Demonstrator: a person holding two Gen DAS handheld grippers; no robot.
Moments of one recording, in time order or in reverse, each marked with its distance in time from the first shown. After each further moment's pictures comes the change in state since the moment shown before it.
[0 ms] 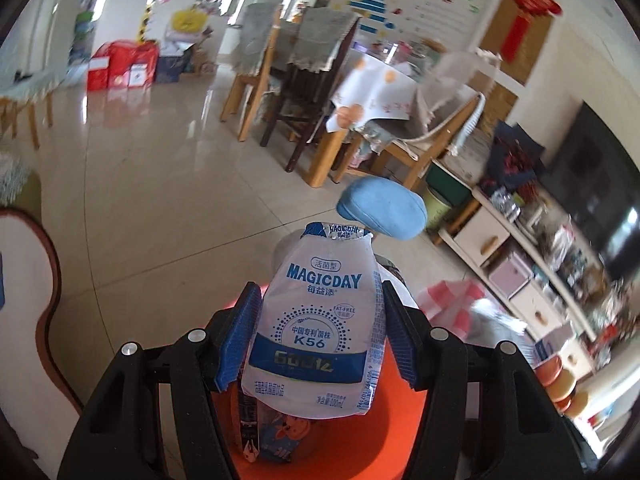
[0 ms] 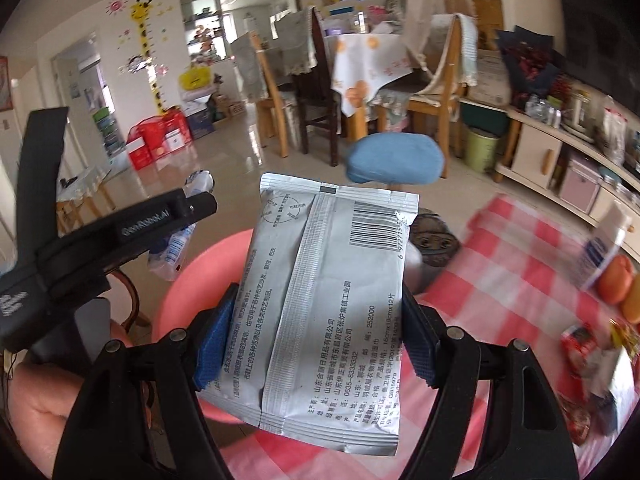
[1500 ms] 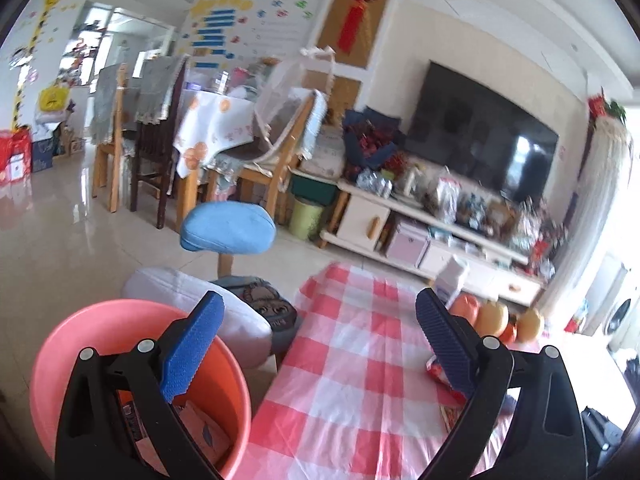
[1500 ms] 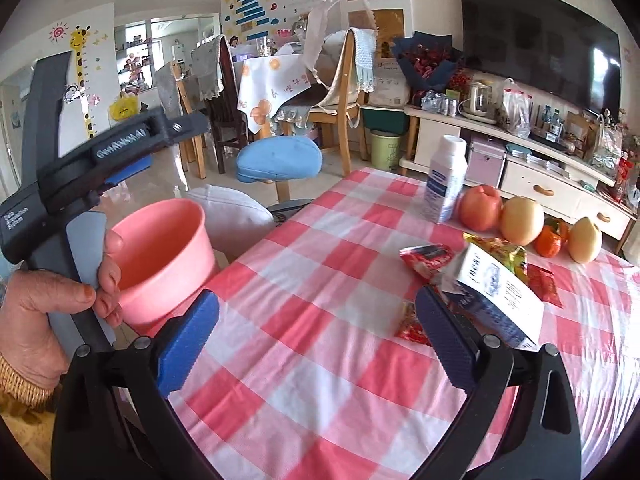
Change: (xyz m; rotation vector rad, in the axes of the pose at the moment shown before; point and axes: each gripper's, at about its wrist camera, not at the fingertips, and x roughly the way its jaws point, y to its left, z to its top) left arm -0.029 -0.151 -0.084 0.391 -0.111 -0.396; right arm -0.128 -0.105 -0.115 0.126 -0.104 -0.283
